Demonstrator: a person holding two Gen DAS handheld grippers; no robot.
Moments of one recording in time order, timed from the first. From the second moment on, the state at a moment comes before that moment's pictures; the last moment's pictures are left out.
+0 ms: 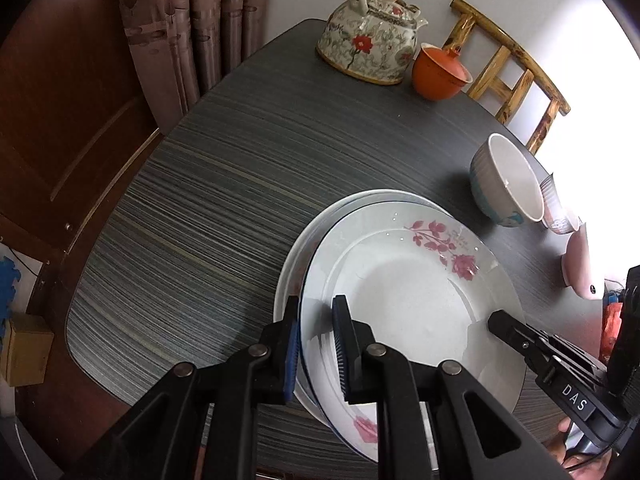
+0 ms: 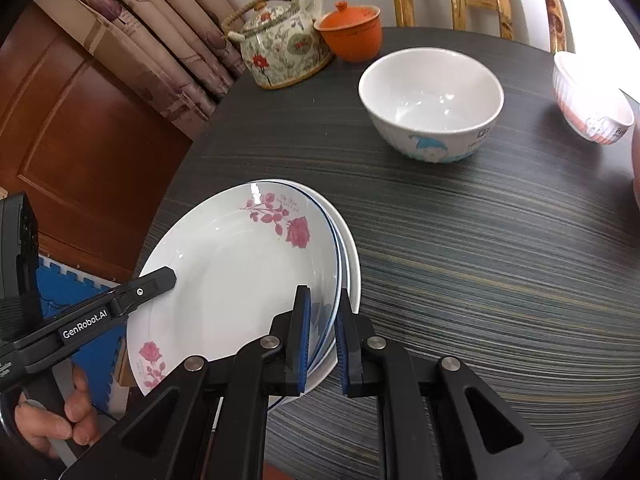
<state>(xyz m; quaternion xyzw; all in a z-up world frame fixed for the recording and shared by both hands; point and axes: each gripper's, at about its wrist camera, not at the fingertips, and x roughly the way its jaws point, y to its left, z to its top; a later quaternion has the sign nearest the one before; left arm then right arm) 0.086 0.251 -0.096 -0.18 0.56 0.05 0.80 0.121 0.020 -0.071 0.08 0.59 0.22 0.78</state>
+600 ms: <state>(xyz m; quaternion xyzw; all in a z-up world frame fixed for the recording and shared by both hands) 0.092 0.244 -0.103 -0.15 0.59 0.03 0.79 0.125 0.026 -0.081 0.05 0.60 0.21 0.77</state>
